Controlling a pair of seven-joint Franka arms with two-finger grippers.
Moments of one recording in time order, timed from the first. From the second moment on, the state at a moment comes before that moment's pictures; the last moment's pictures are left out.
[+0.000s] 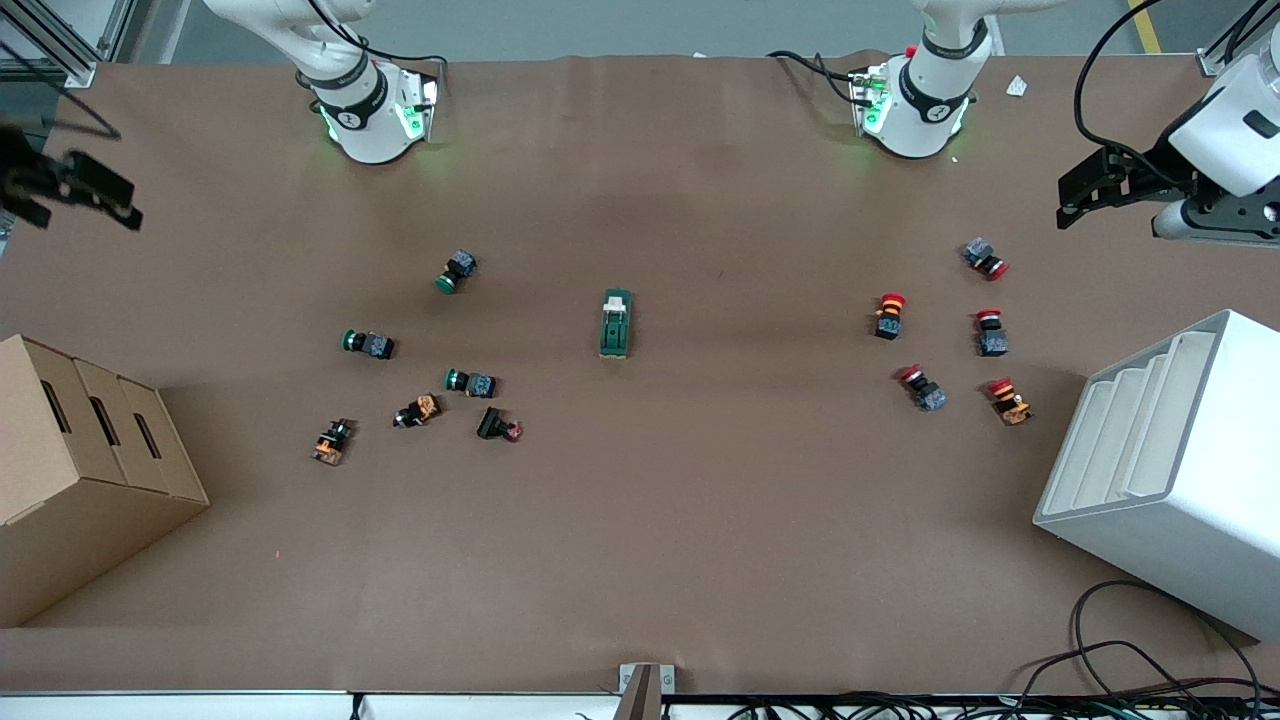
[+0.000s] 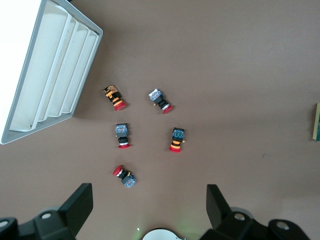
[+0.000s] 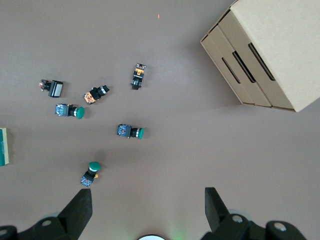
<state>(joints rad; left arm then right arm) 0.04 -0.04 -0.16 -1.54 -0.01 1.45 0.00 -0.01 -0.17 -0.03 -1.67 -0.03 1.48 -0.02</state>
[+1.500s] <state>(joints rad) -0.02 -0.01 -0.53 -1.68 -0.14 1.61 -0.38 0.15 0.05 0.10 -1.60 -0.04 1.56 0.74</state>
